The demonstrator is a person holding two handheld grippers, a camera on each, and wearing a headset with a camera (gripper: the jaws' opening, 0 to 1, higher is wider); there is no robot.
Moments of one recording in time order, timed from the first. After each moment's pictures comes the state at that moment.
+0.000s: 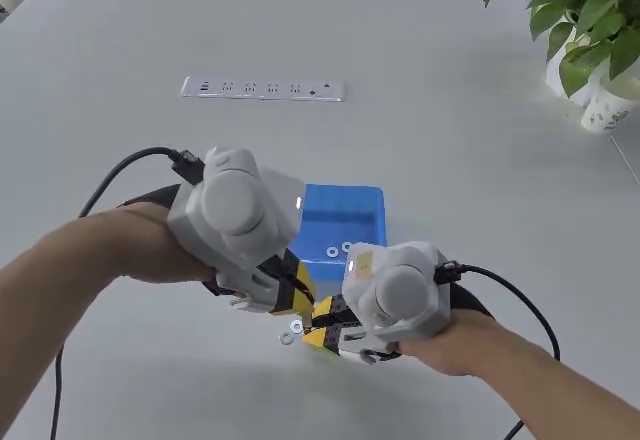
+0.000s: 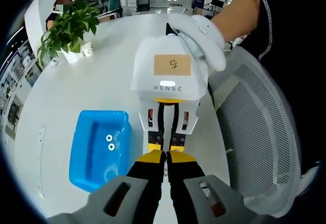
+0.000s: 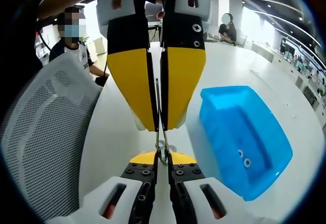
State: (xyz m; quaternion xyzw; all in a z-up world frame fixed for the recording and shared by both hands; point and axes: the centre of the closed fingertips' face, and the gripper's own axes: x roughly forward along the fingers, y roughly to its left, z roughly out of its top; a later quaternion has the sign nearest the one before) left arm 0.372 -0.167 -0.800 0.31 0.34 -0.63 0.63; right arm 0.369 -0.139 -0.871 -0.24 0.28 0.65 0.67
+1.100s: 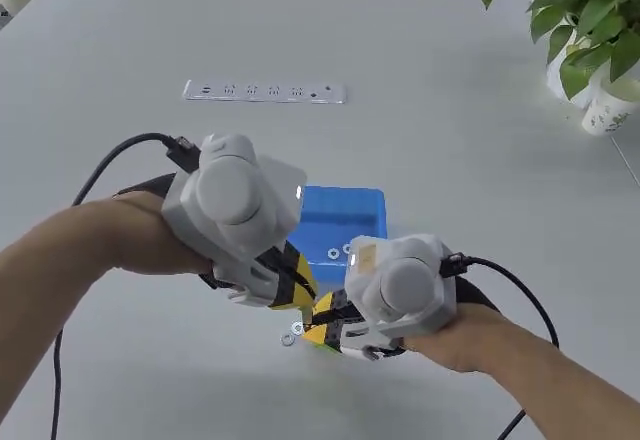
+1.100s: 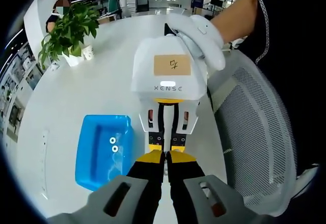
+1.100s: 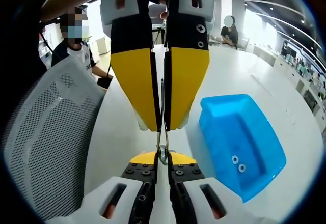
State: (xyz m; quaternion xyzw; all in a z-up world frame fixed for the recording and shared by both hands) left arm 0.372 -0.167 -0.781 0.31 0.33 -0.63 0.63; right arm 0.368 -0.139 -0.852 -0.25 0.27 0.65 0.66
